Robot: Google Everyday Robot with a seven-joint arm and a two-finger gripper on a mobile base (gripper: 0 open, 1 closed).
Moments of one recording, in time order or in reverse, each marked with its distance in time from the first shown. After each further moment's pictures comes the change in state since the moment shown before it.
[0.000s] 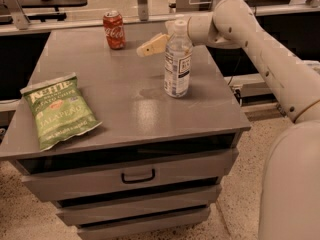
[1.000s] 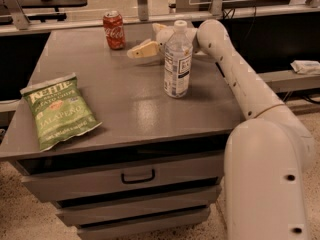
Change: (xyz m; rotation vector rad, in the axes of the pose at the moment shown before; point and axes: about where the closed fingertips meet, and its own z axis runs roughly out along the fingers) arm 0.017 -0.037 0.072 -0.018 -0.182 -0.051
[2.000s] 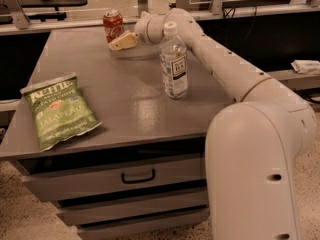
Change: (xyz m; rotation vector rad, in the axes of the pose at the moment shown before) arm -0.031 -0.008 0.053 0.226 0.136 -0.126
